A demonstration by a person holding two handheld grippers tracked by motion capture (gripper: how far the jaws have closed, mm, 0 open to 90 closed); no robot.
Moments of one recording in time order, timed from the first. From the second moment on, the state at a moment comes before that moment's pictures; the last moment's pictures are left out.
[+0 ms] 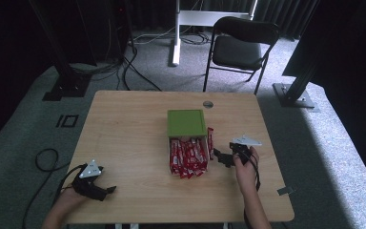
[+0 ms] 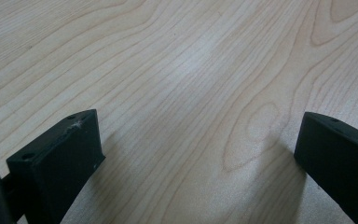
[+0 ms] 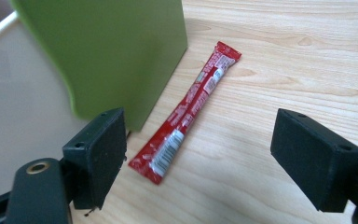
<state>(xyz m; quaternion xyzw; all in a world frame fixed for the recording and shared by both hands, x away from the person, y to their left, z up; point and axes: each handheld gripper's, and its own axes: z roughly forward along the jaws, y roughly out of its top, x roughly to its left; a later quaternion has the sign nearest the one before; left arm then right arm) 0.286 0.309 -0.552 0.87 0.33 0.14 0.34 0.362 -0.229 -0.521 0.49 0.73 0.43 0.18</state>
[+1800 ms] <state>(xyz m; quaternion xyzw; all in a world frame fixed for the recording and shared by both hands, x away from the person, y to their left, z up) 0.285 0.309 -0.552 0.87 0.33 0.14 0.34 0.293 -0.281 -0.552 0.28 0.85 0.42 0.12</state>
